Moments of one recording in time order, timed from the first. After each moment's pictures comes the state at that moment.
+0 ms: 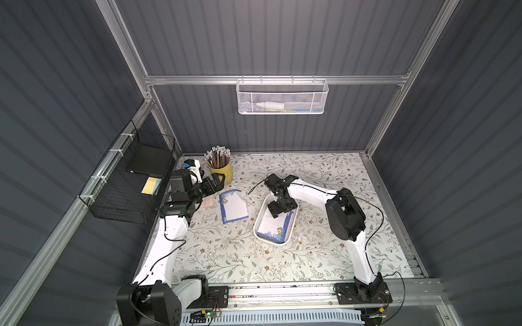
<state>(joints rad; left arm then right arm) 0.04 1.14 0.95 -0.28 0.38 -0.44 0.77 2.22 1.74 -0.98 0.04 0.24</state>
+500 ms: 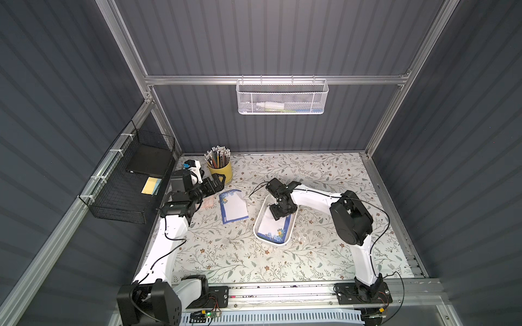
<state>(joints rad) 0.04 1.15 0.94 -0.28 0.38 -0.45 0.80 2.12 1.55 -0.80 0.03 0.28</state>
